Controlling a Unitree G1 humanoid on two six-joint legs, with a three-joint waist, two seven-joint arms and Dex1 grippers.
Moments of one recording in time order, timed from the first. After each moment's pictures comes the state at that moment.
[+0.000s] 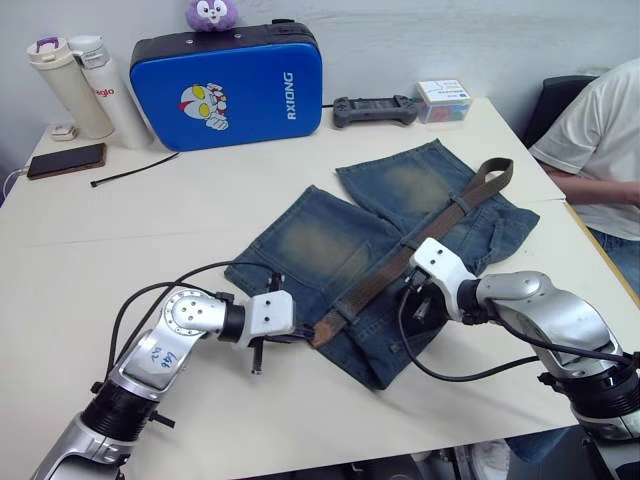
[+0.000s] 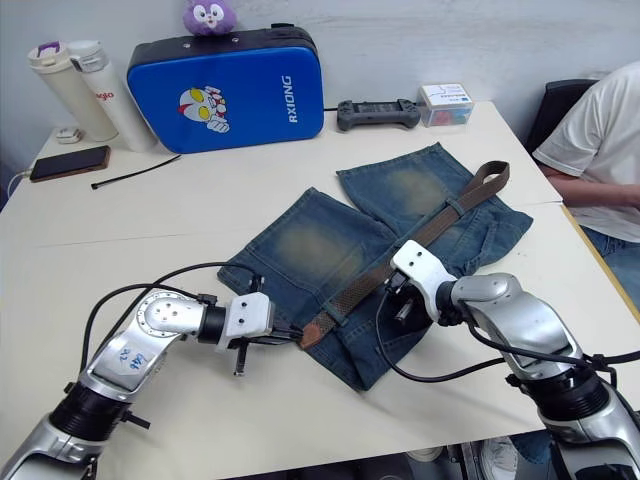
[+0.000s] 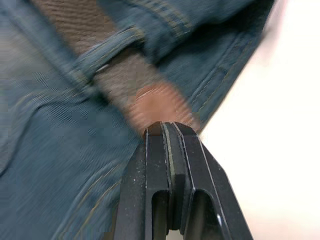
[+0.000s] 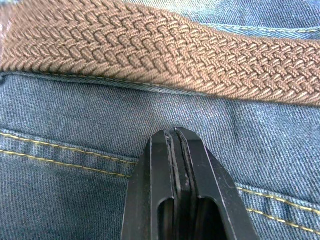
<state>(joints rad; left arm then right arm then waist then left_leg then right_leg) -0.31 0.67 -0.26 -0.24 -0.12 0.28 -1.04 -0.46 -0.76 0.23 -0.37 0.33 1.09 0.68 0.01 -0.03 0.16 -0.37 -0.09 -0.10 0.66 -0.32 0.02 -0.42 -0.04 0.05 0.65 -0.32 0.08</state>
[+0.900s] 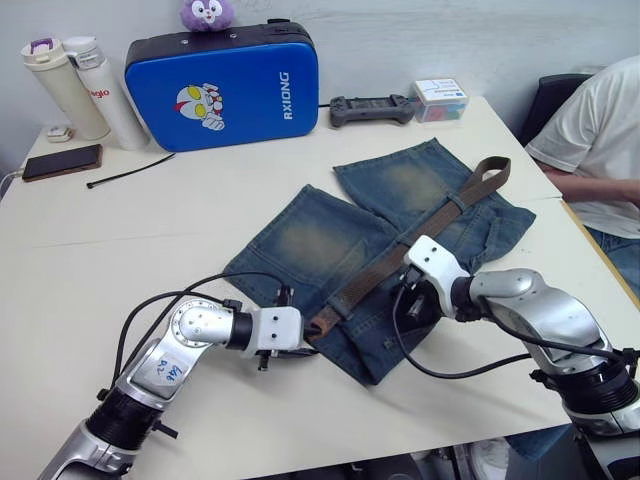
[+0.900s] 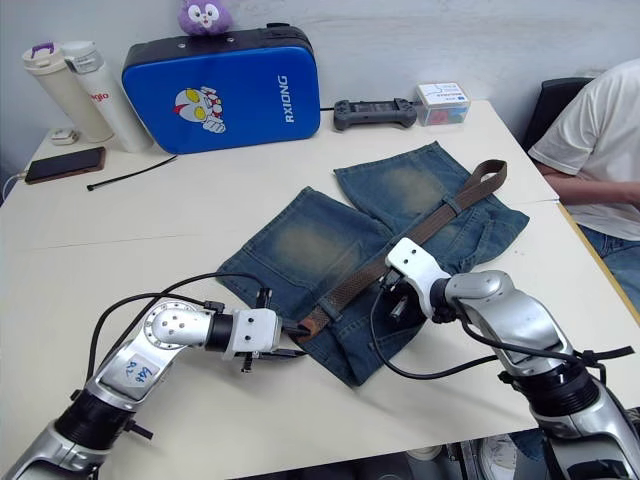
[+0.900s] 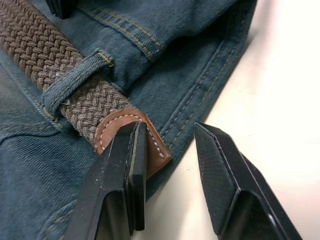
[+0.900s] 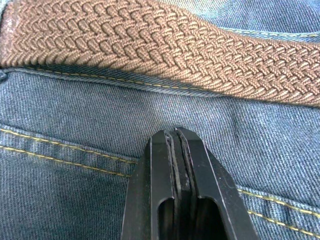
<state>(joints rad) -0.29 0.64 -0.33 -0.22 -0.03 0.12 -1.00 -0.47 -0.74 0.24 -0.35 0.31 1.07 0.68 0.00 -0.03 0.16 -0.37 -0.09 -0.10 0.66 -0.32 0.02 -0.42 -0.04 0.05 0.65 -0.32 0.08</state>
